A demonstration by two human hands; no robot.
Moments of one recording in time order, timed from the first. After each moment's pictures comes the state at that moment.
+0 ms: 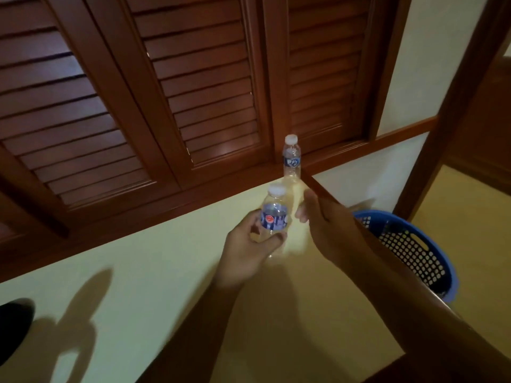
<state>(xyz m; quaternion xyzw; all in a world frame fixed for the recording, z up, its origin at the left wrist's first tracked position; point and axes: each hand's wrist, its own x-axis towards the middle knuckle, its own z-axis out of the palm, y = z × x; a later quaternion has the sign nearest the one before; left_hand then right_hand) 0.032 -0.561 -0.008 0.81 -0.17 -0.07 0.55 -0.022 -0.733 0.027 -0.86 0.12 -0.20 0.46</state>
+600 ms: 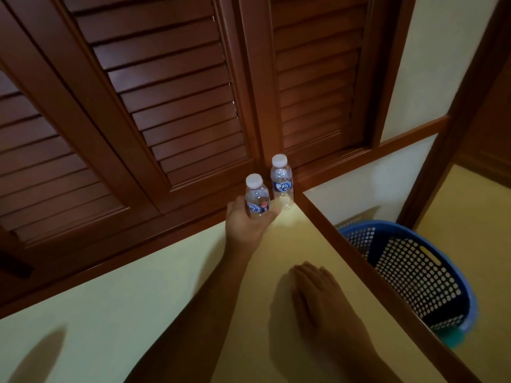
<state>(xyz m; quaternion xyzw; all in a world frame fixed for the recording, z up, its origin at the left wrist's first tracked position) 0.189 -0.656 -0.047 0.87 -0.09 0.04 0.48 -0.004 -0.760 -0.070 -0.96 0.06 0.02 0.26</state>
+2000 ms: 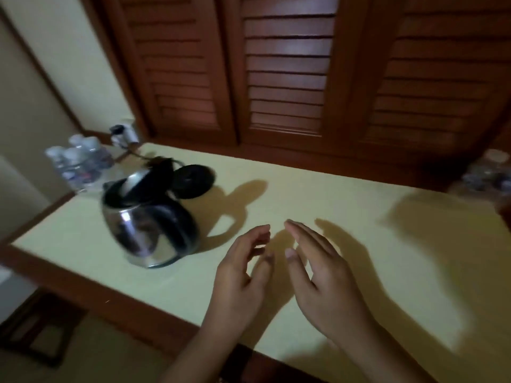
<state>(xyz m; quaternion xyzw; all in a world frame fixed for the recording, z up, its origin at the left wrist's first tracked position) -0.154 -0.358 -0.028 0.80 0.07 0.24 0.55 -0.098 -0.510 -0.002 -0.85 -0.32 -0.07 0.42</state>
